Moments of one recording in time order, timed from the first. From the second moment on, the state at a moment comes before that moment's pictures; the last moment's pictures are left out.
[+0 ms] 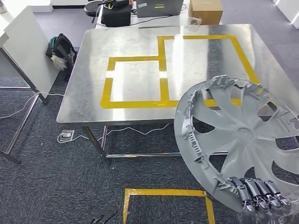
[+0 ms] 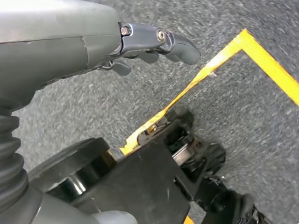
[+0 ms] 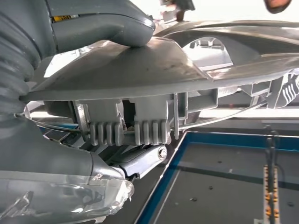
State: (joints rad) left arm -0.13 -0.18 0.12 -0.24 -0.79 0.05 -0.26; right arm 0.56 0.26 0.01 -2.23 1.57 -0.67 -0.46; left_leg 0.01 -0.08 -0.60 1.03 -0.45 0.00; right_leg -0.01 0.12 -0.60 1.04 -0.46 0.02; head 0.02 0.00
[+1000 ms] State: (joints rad) left arm -0.13 -0.17 0.13 -0.24 -0.79 0.04 -0.28; right arm 0.58 0.26 0.02 -2.19 1.57 -0.67 -0.41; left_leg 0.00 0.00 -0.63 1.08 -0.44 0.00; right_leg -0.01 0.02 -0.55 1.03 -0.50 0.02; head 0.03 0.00
